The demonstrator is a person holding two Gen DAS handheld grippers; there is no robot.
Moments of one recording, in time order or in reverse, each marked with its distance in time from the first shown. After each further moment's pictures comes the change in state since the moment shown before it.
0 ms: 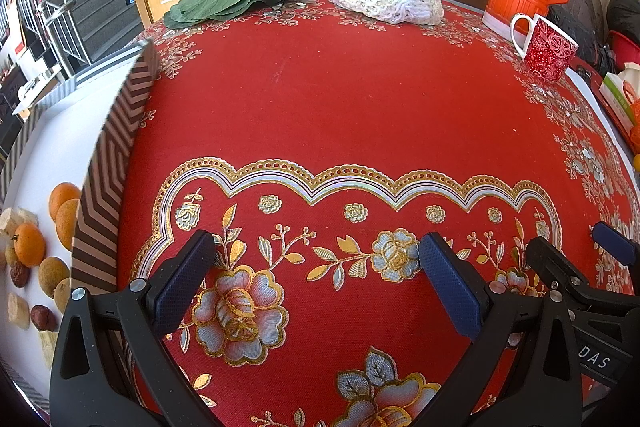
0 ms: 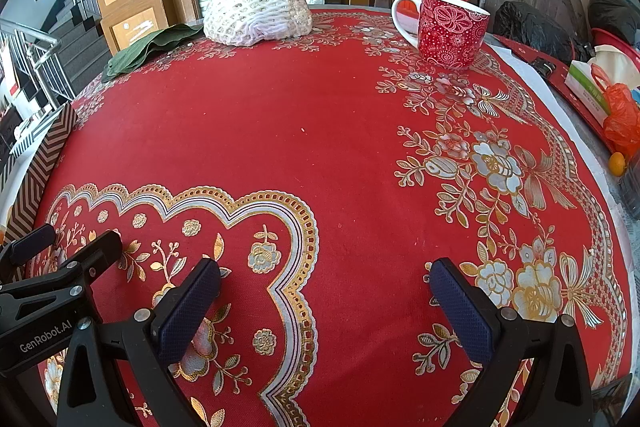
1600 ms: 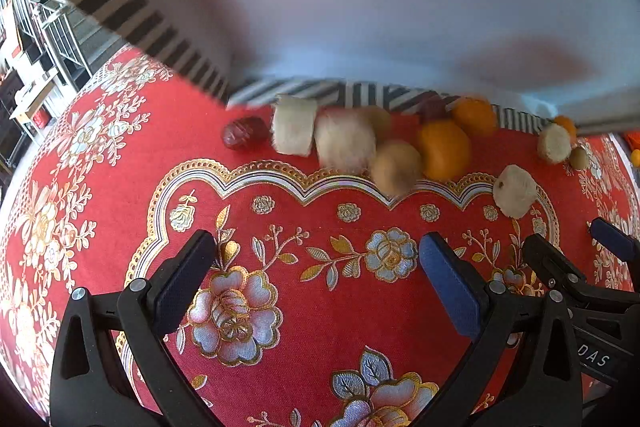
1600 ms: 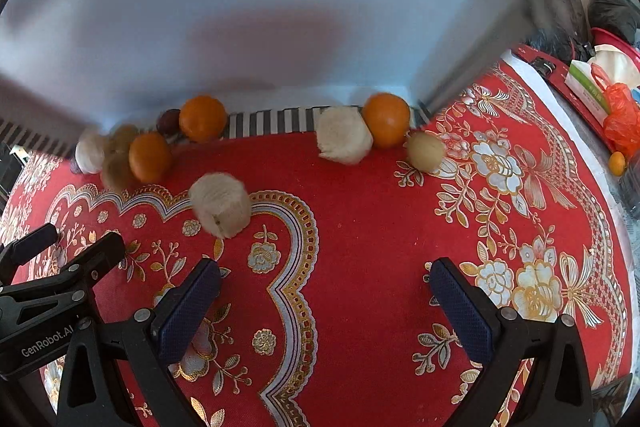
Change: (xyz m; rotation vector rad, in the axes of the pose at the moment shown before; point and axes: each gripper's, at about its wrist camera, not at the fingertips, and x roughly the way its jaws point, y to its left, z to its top) left arm 0.002 -0.005 0.001 0.015 0.000 -0.010; right arm 0.000 0.000 0.000 0.001 0.001 0.000
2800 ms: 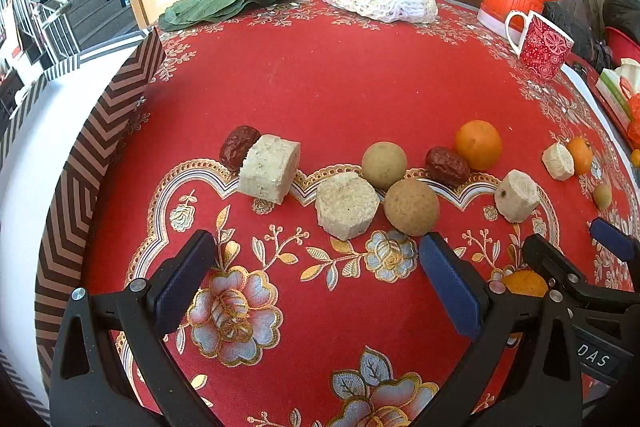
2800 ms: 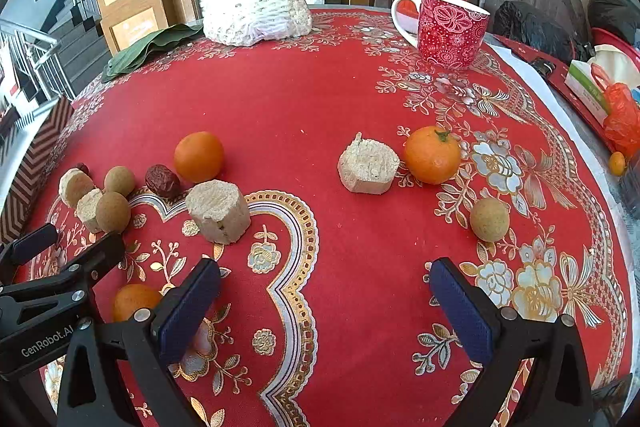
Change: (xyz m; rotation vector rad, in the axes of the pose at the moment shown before) left arm 0.000 0.000 0.000 0.000 0.000 0.000; right arm -0.001 -0.001 0.000 0.000 0.000 0.000
